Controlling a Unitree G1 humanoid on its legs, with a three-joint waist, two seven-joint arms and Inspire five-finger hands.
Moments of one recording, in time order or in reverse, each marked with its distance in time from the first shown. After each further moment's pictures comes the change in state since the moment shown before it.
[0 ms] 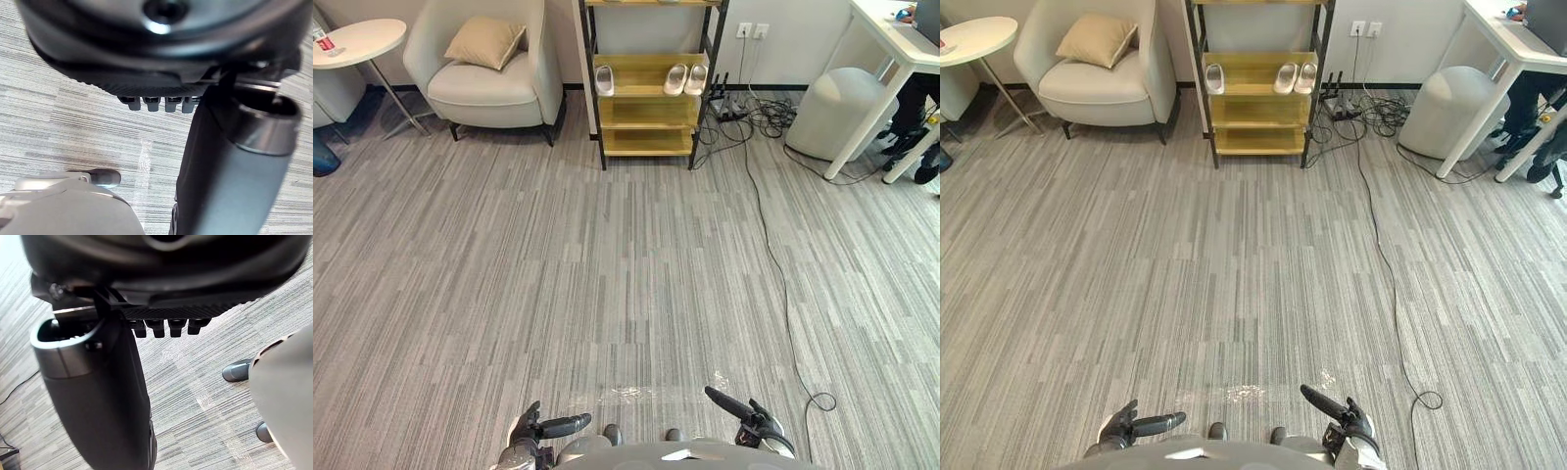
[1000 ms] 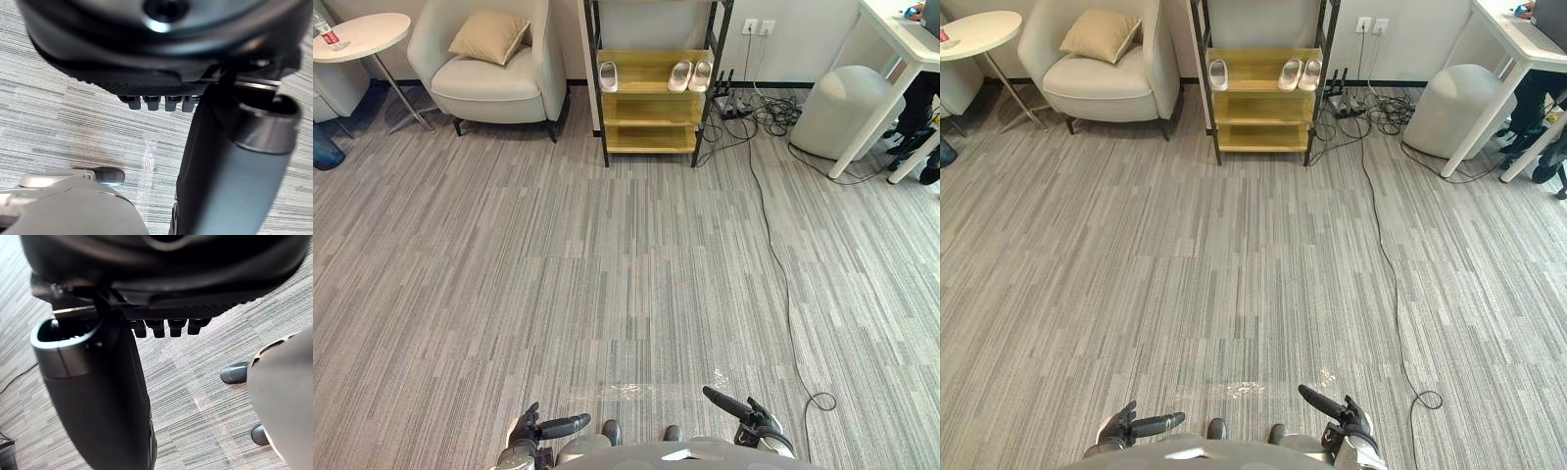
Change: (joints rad) left arm 0.001 0.002 0.000 0.001 -0.018 0.000 -0.002; right arm -0.003 -0.004 0.027 0.002 0.003 -0.001 0.001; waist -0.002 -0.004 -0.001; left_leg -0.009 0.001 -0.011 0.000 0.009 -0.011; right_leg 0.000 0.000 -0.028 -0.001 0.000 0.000
